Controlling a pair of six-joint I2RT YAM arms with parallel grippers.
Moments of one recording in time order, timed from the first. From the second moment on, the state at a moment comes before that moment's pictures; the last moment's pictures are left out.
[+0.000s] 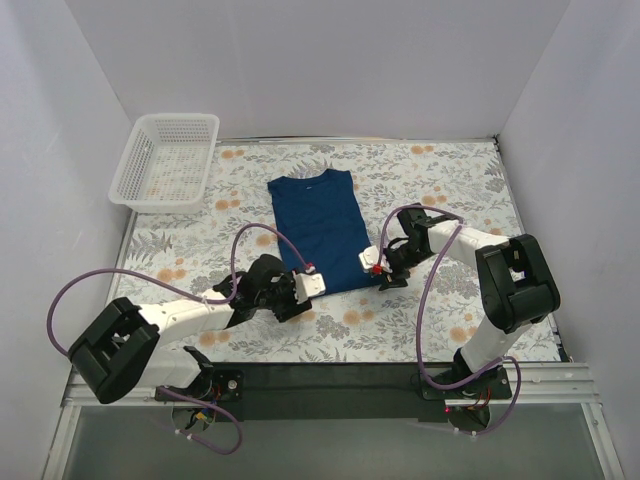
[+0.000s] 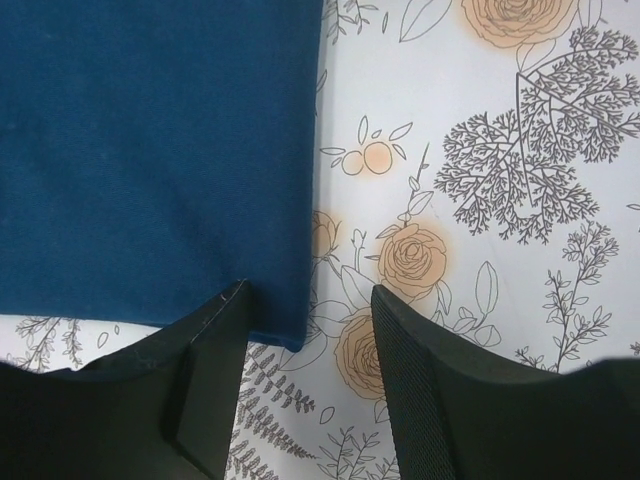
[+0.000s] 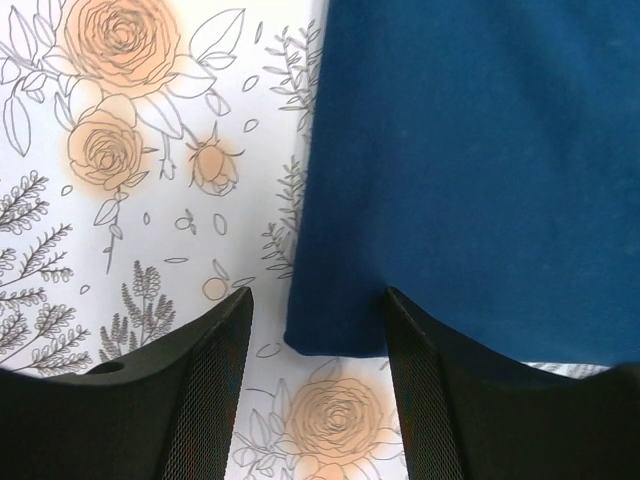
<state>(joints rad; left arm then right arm) -0.77 1.26 0.45 0.05 0.27 0.48 0.37 1.68 0.95 -0.68 -0.77 -1.58</state>
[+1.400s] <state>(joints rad) -0.79 1.40 0.47 0.22 0.14 0.52 0.40 1.68 0.91 -0.55 -0.71 -1.44</state>
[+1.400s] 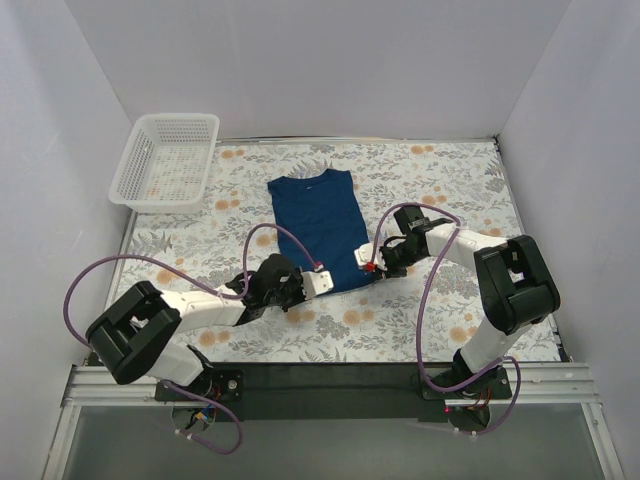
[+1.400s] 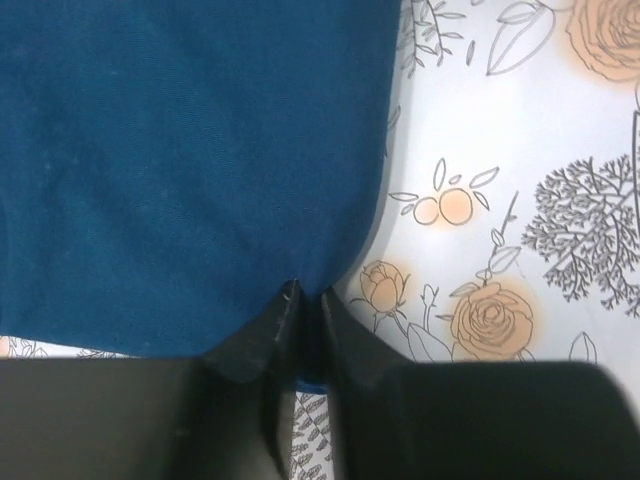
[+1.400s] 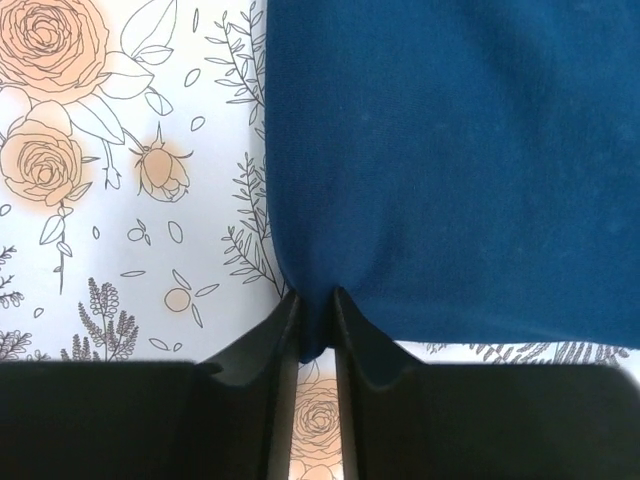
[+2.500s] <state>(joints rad) -0.78 1.12 0.55 -0.14 0.40 0.50 0.40 1.46 1.04 -0.85 -0.91 -1.34</state>
